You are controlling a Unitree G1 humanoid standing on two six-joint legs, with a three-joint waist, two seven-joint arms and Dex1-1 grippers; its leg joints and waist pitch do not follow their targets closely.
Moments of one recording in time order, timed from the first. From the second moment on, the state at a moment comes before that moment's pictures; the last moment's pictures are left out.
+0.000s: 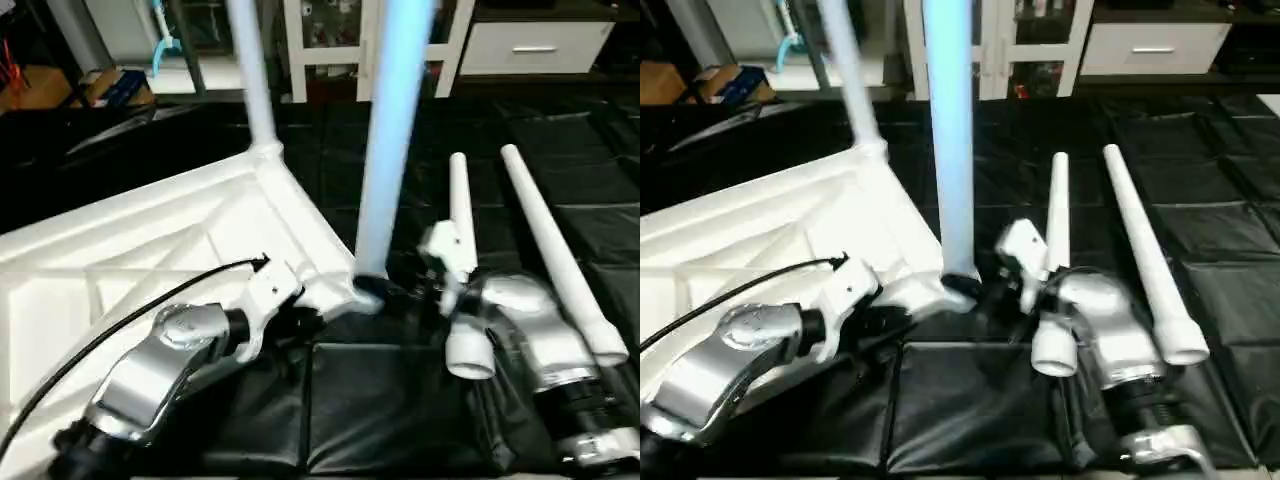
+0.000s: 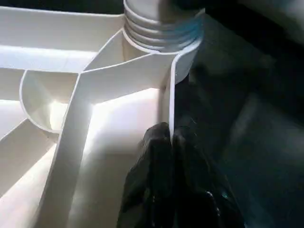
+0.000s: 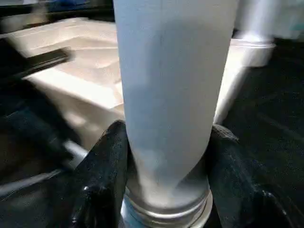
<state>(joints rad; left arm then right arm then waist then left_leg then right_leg) -0.28 0.37 -0.30 -0.13 -0.13 0.66 -0.69 -0.41 -0.28 0.12 0.36 0.19 0.06 0.82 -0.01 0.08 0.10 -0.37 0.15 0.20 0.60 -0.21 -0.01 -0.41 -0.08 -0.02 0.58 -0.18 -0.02</state>
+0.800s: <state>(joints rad) -0.33 0.29 -0.32 -0.04 -0.07 0.57 -0.57 -0.40 -0.10 0.07 0.35 0.17 -0.02 0.53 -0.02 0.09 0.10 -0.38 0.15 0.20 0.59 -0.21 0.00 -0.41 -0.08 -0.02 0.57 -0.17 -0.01</state>
